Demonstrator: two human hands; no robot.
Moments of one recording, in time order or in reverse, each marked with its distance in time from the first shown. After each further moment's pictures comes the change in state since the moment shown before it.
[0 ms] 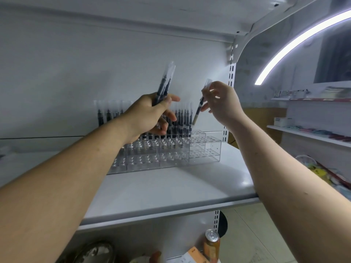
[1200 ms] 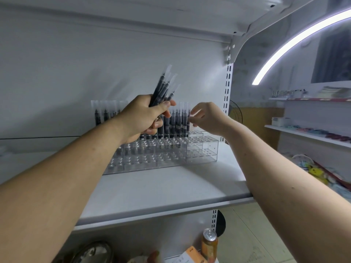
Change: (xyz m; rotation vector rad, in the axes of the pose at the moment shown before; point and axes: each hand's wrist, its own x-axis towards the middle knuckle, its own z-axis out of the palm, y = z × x) left_hand 0.006 -0.009 -0.004 -0.090 0.005 0.000; right_hand -0.009 0.019 0.014 -0.248 -0.360 0.116
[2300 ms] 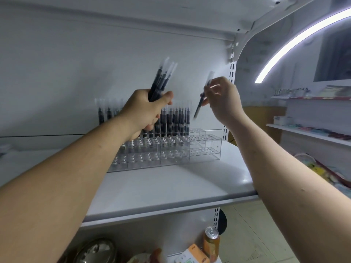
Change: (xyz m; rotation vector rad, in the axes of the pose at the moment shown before) left_hand -0.001 0.002 -0.002 0.039 0.124 0.024; right_hand 0.003 -0.015 -0.018 0.331 0.418 -0.127
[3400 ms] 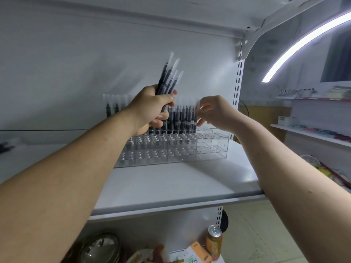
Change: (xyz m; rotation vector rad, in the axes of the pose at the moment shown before) left_hand 0.004 0.001 -0.004 -0.163 -0.031 -0.102; right_hand -0.020 -0.006 0.010 -0.264 -0.462 0.061
